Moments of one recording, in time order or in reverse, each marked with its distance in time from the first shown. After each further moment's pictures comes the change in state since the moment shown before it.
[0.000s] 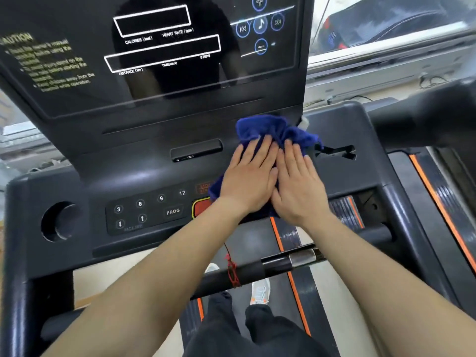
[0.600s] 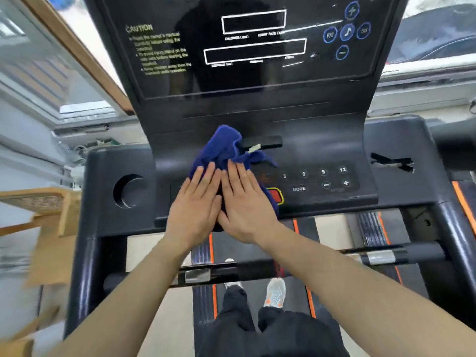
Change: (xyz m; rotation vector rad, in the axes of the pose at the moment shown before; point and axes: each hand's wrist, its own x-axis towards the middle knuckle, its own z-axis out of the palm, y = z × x) left_hand -0.172 -0.155 0.012 0.056 0.015 -0.263; right_hand -0.011 -0.195 0.020 0.092 -0.146 -0.431
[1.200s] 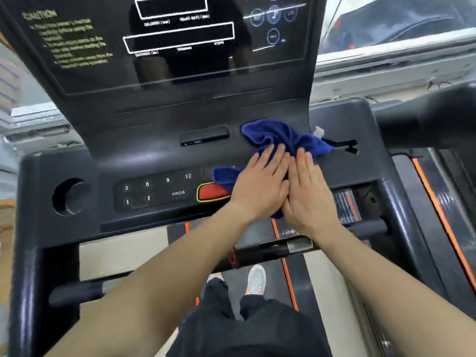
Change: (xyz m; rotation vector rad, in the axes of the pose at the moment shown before) left_hand 0.092 0.207 -0.012 -0.054 -0.041 0.339; right_hand -0.111 0.172 -0.027 -0.092 0.057 0.406
